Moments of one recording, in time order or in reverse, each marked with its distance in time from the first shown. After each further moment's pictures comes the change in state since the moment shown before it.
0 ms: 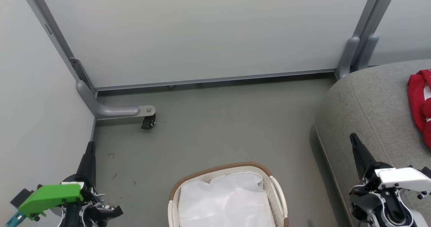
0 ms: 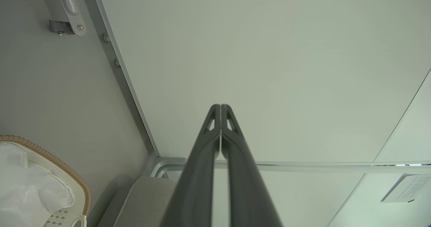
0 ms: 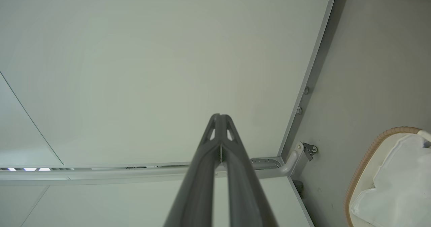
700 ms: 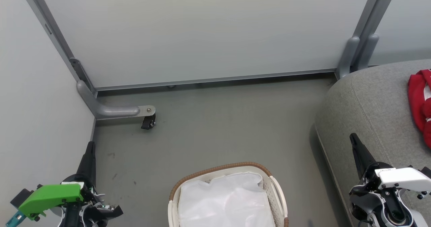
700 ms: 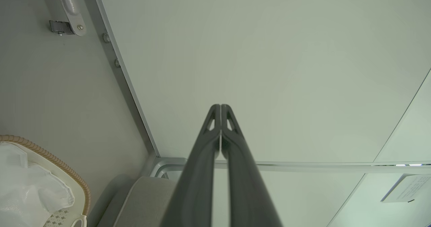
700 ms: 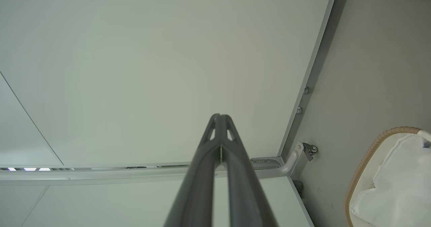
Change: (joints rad) left arm 0.000 0.000 0.000 0.000 0.000 0.000 0.000; right arm 0.000 0.000 0.000 0.000 0.000 0.000 0.000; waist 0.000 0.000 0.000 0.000
